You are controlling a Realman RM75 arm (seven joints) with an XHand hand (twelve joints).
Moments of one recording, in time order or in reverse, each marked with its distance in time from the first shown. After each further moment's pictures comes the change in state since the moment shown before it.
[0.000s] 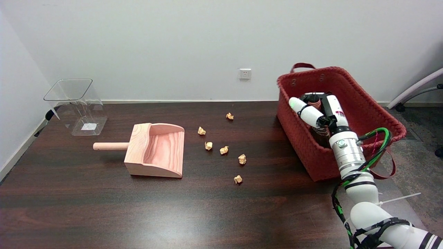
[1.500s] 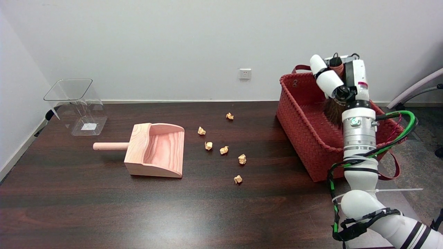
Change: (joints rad) arm 0.080 -0.049 0.025 0.086 -0.124 0.204 -0.051
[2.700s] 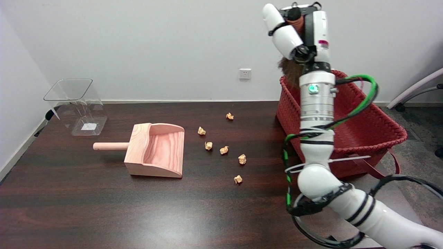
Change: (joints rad) arm 0.330 -0.170 -0.187 0.027 -0.128 -0.050 -0.099
